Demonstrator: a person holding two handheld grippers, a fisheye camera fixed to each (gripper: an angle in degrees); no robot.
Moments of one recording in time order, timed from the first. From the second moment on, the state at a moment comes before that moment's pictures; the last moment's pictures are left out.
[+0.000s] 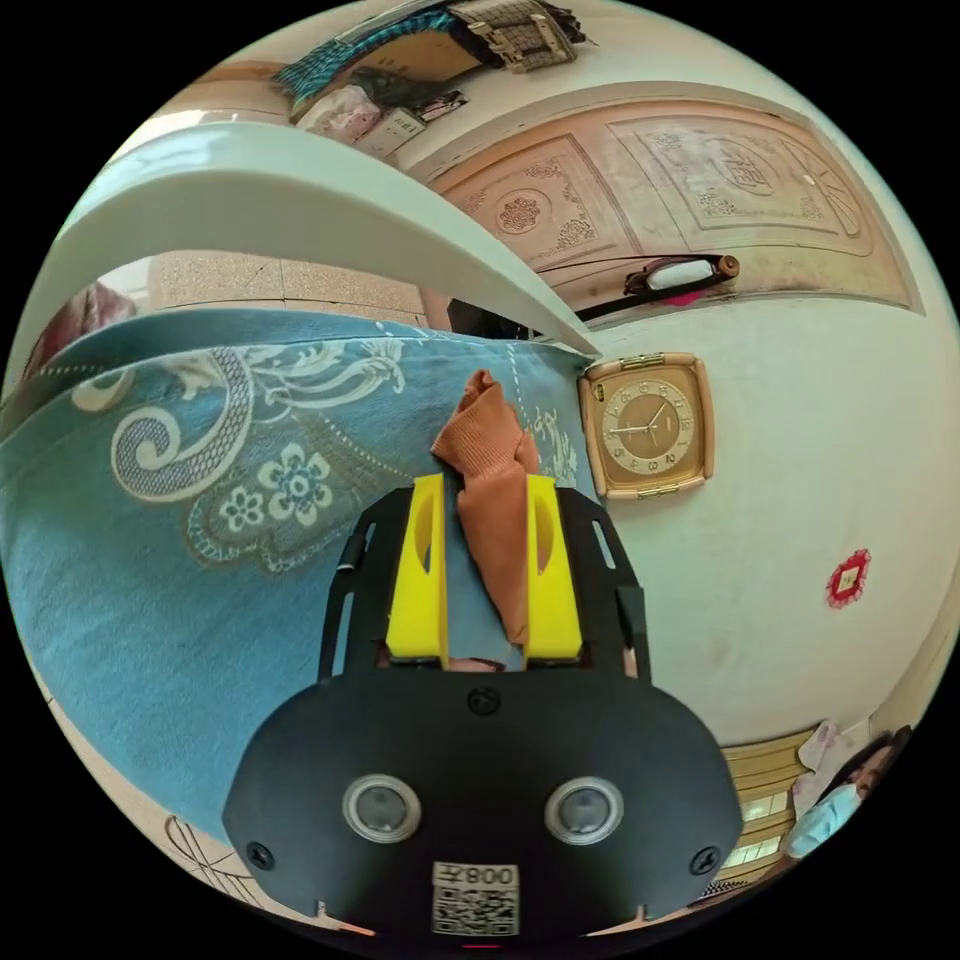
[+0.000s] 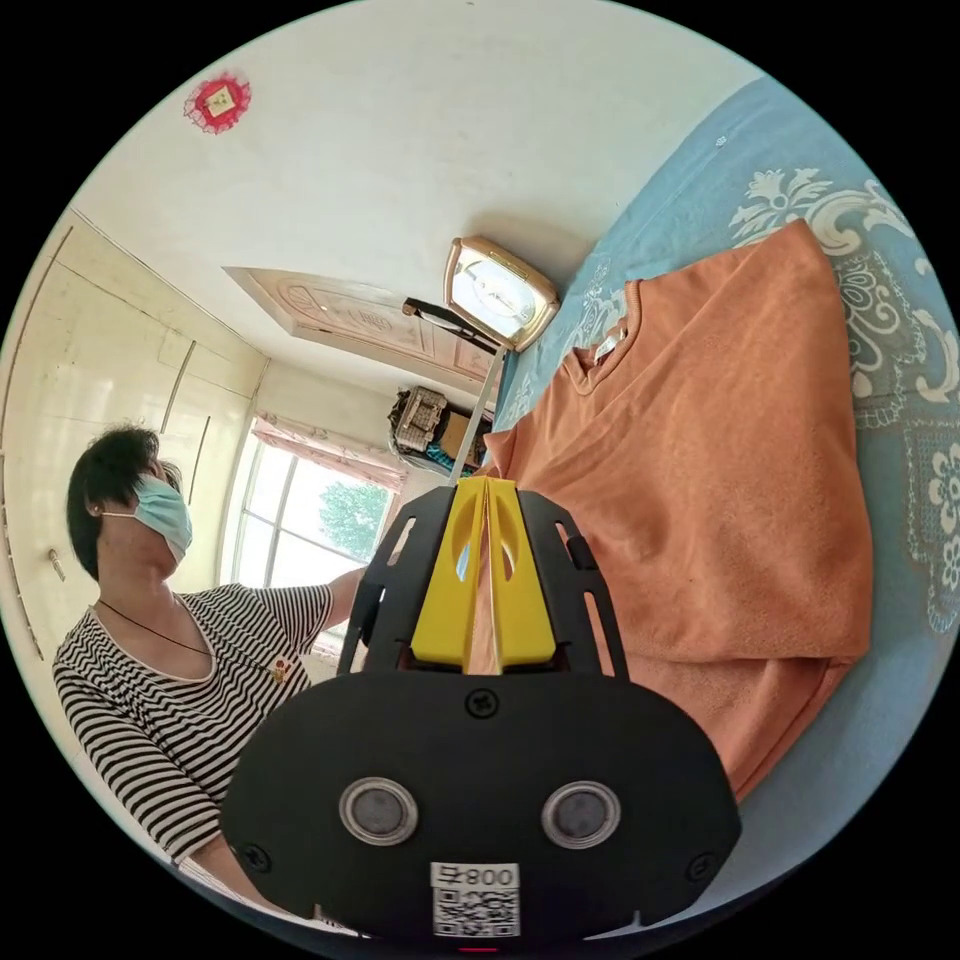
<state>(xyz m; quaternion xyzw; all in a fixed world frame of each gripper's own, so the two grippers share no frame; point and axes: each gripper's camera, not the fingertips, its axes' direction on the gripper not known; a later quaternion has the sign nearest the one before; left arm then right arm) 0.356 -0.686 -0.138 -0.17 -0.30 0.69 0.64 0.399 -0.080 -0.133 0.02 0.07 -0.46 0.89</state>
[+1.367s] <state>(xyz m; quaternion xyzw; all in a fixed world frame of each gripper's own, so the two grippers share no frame) -0.109 -0.499 -0.324 -0.35 -0.21 0.90 -0.14 0.186 -0.044 0.023 0.16 0.27 -0.81 0.50</state>
